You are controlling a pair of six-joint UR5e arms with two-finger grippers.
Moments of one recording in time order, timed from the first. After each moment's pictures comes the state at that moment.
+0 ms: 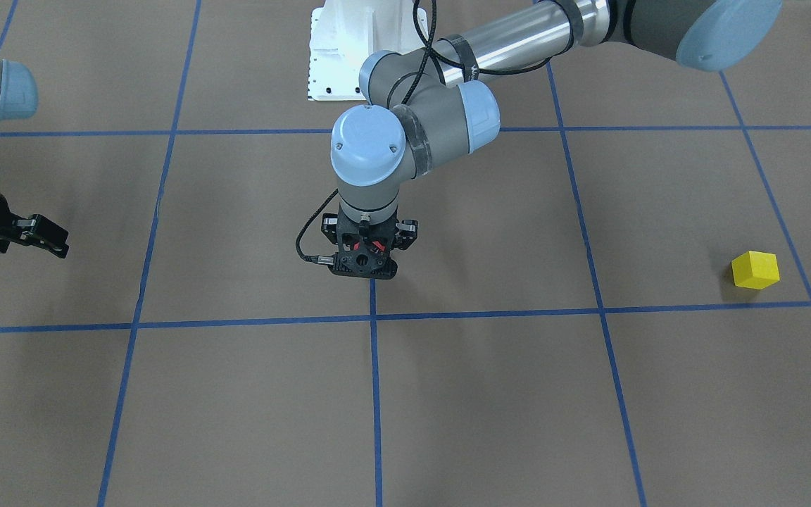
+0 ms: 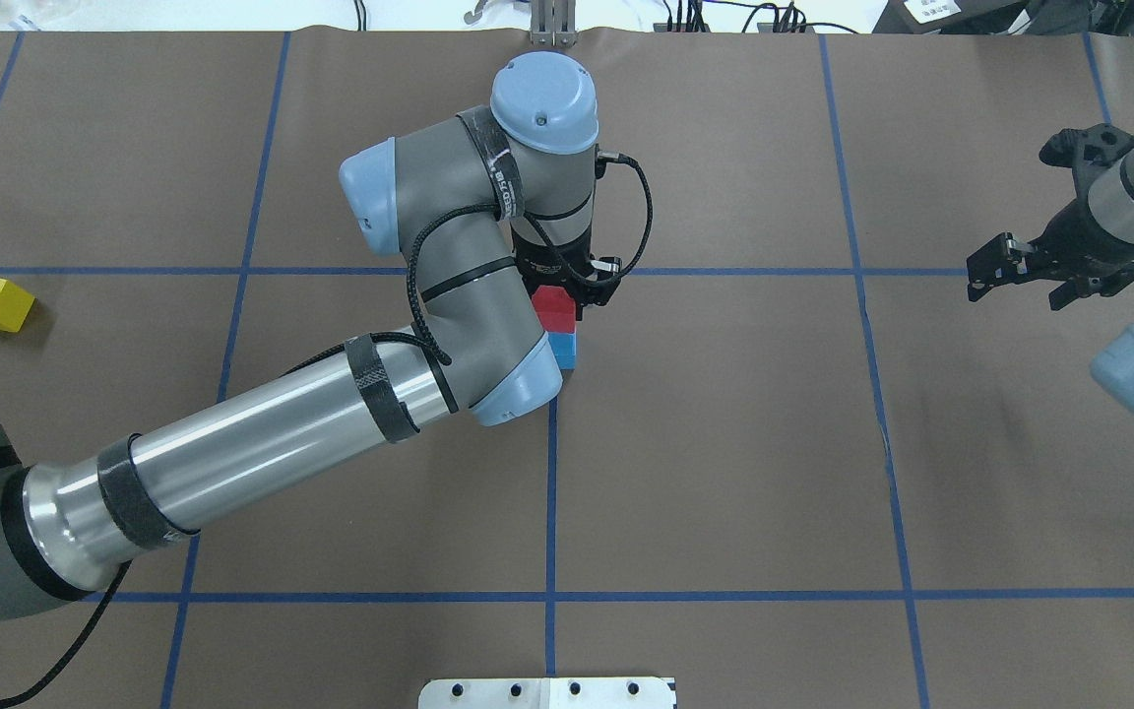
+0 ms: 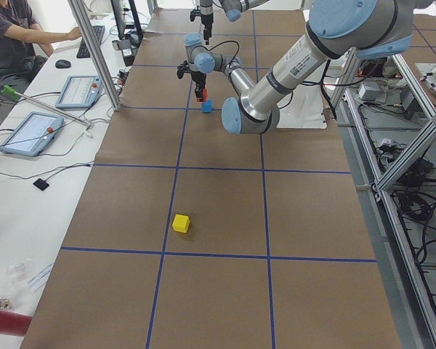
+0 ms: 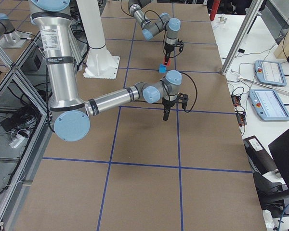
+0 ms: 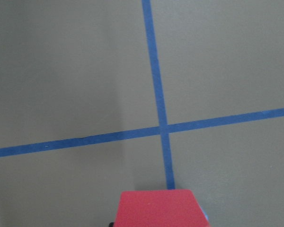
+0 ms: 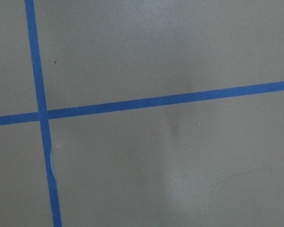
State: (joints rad) left arm -0.61 -2.63 -1.21 -1.57 -2.06 -1.01; right arm 1.04 -1.44 1.74 -1.43 2.23 0.80
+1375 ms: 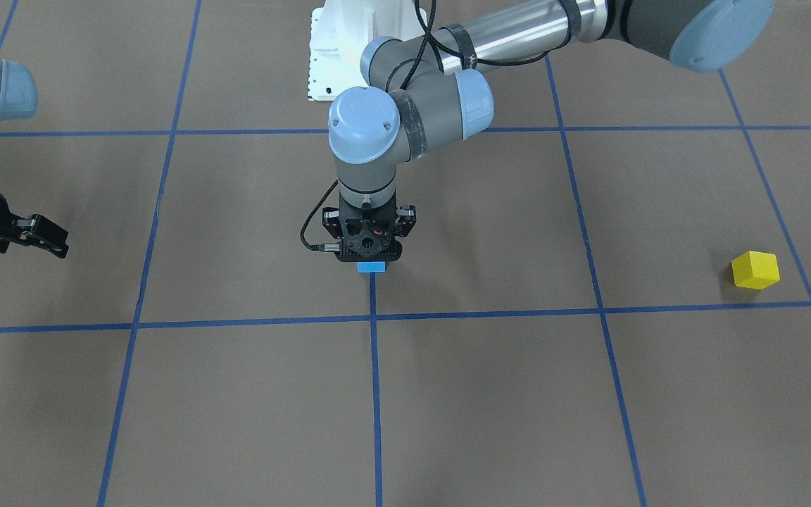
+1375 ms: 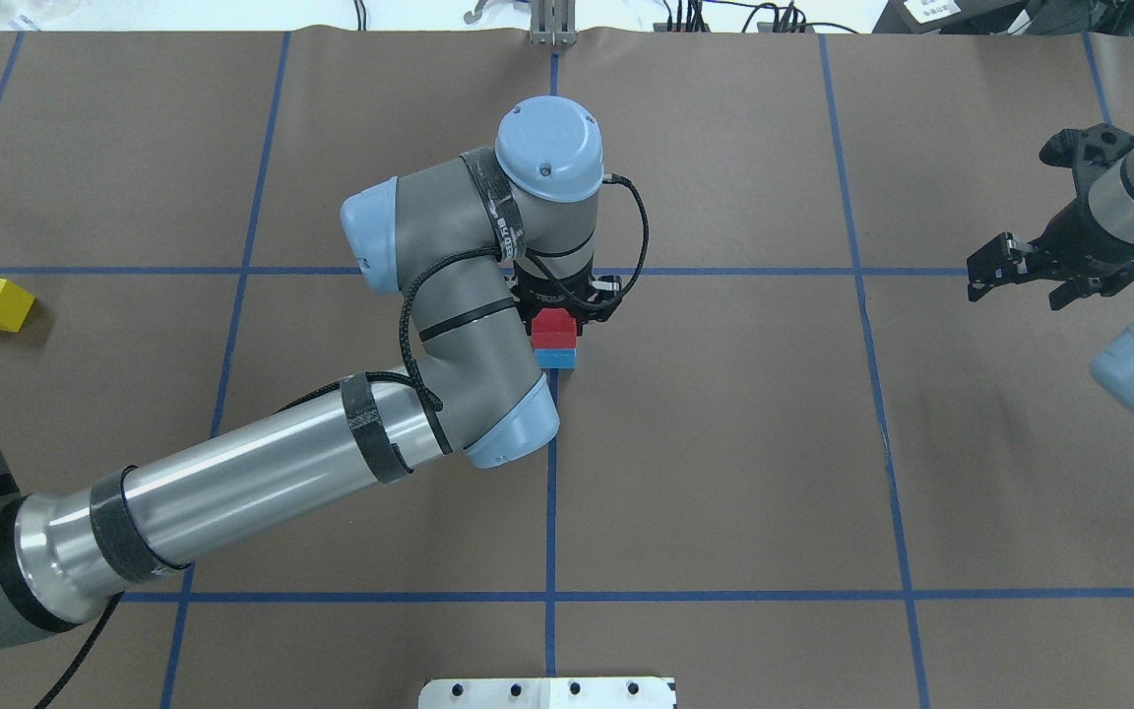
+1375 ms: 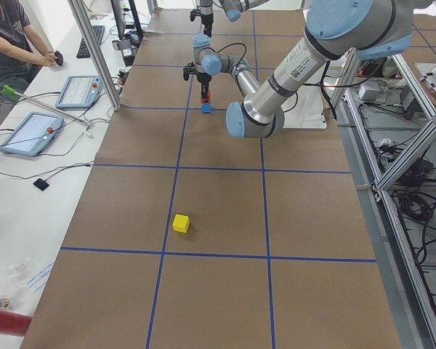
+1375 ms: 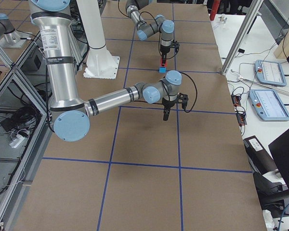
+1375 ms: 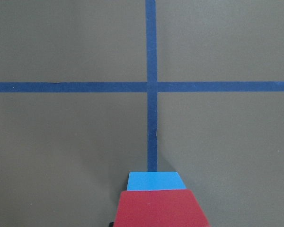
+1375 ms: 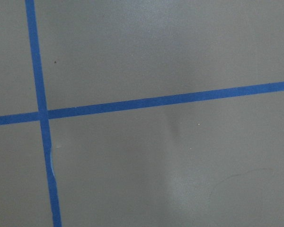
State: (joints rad) left arm -0.57 -2.59 -1.27 -1.57 -1.98 -1.14; right arm 1.04 -1.44 1.74 -1.43 2.23 0.80
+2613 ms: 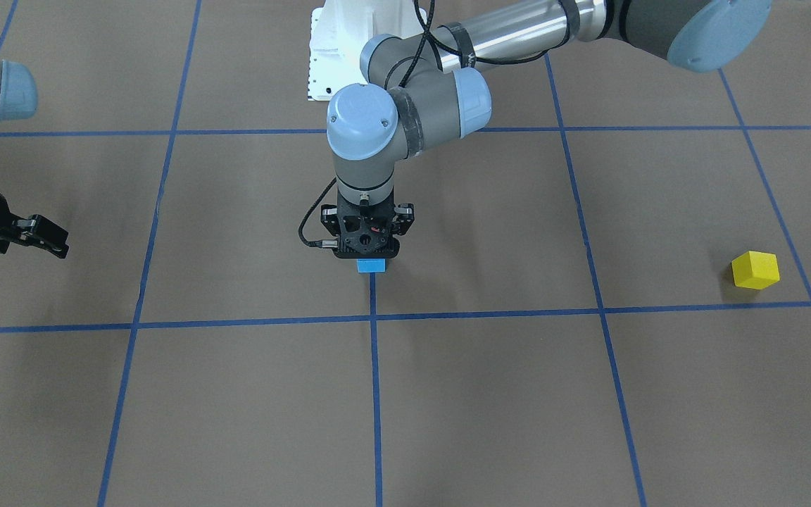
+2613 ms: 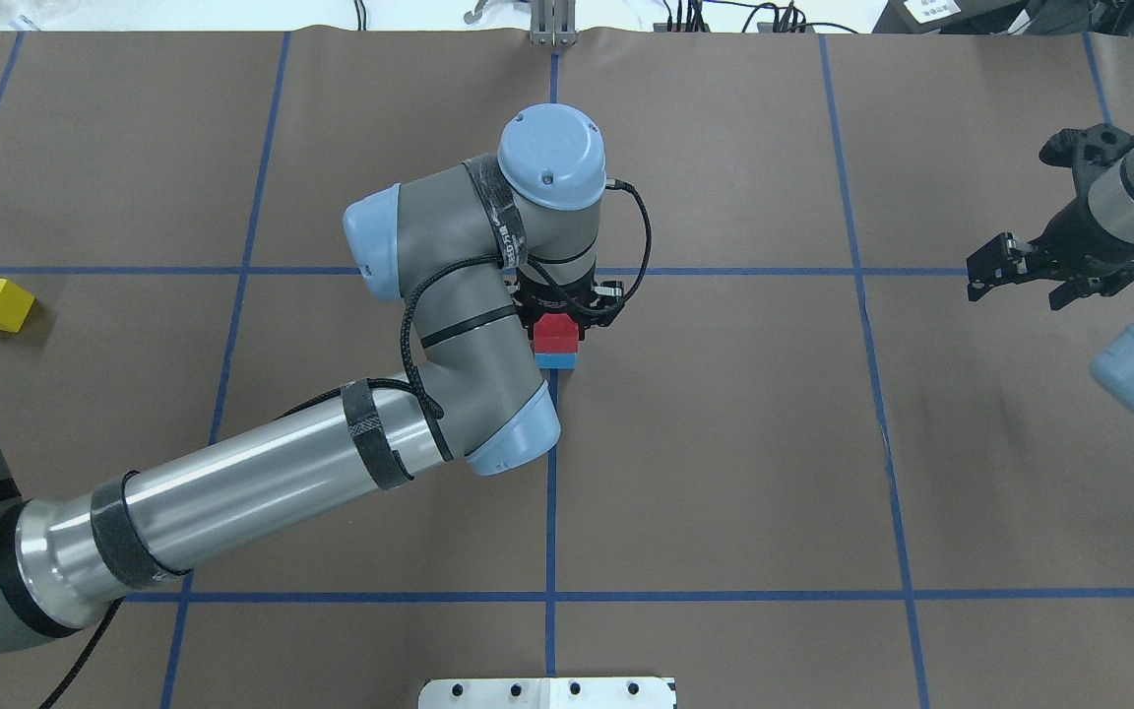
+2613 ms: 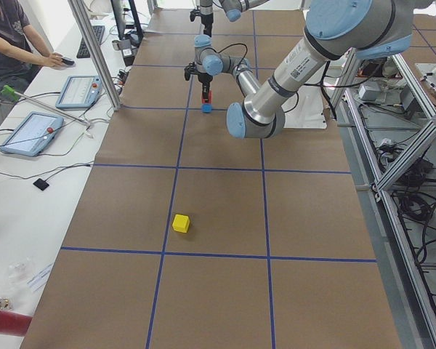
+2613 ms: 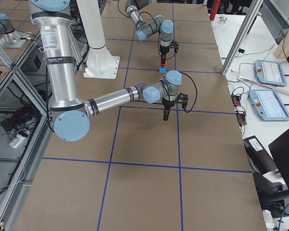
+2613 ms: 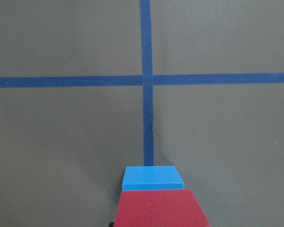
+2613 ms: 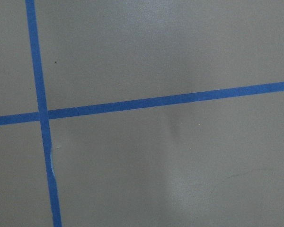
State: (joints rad) left arm -0.57 -2.59 -1.27 -1.57 -1.97 -1.14; right arm 1.04 -1.44 1.74 -1.43 2.23 0.80
